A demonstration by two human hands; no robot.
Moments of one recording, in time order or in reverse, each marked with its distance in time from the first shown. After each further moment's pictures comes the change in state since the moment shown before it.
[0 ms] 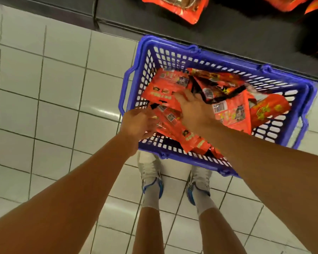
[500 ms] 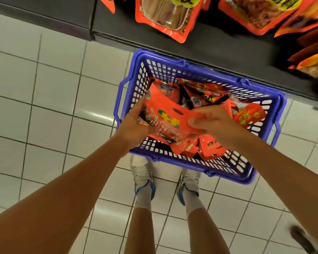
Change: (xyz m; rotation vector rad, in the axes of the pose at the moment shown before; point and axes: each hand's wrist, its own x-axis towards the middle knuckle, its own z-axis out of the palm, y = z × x) left_hand -0.018 0.016 -0.003 0.364 -0.208 0.357; right_hand -0.084 0.026 -0.102 1.310 -0.243 0.024
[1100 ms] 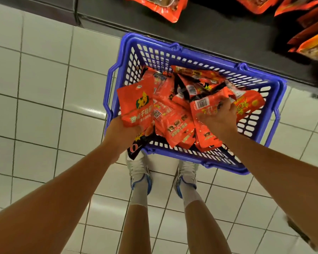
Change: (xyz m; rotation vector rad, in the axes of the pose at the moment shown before) left_hand -0.002 -0.054 0.010 0.009 0.176 -0.190; right_hand 0.033 0.119 -0.042 -0.572 0.706 0.389
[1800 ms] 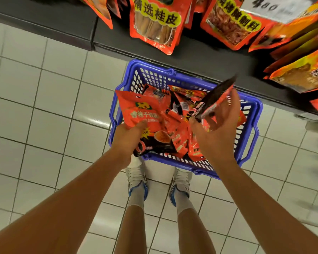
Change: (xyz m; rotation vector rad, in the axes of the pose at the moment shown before) left_hand -0.055 0.058 0.009 -0.451 0.055 -0.108; right_hand -0.128 -0.075 -0.076 0.812 0.180 -0.530
